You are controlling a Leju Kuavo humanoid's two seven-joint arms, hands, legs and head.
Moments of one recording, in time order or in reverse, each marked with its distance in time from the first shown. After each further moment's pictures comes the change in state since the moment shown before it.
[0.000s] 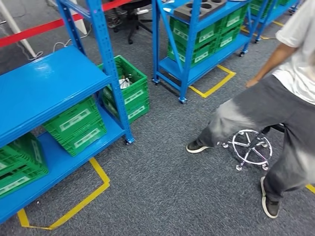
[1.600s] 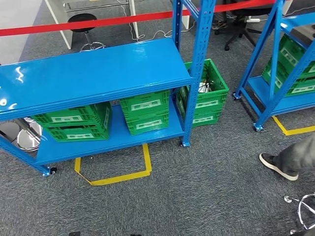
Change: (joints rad) left arm -0.046 0.138 -0.182 0.050 -0.228 -0.073 0.183; right arm 0.030 -0.072 -0.356 -0.057 -0.345 0.127 0.074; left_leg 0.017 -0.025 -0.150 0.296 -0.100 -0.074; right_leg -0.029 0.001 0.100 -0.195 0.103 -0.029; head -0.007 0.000
